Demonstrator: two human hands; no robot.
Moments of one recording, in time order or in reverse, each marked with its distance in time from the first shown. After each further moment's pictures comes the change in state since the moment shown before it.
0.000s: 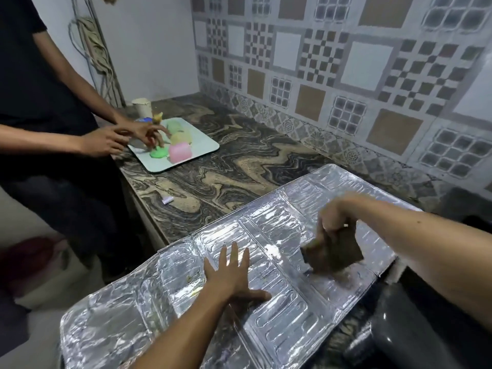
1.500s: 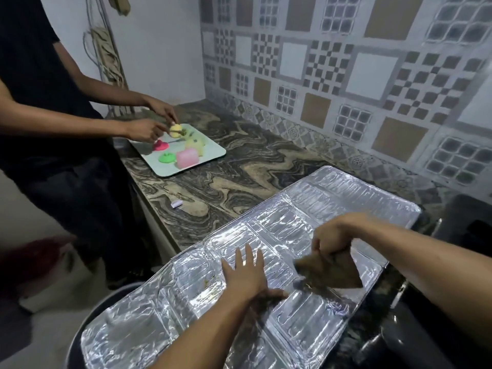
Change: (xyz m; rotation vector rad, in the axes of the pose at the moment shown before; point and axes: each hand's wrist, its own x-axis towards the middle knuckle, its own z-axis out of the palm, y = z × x) left_hand 0.001 0.019 -0.002 -0.041 0.055 -0.009; right_hand -0.013 -0.031 0.022 -0.045 0.053 -0.102
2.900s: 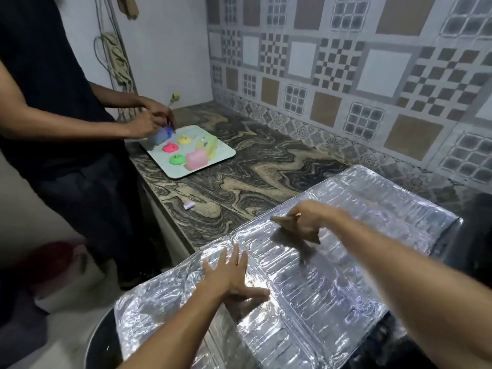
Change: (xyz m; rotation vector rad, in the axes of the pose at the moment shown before) left_hand -0.010 -0.073 -0.013 0.065 -0.046 0.013; right_hand 0.039 -0.042 -0.025 0.241 0.490 -0.044
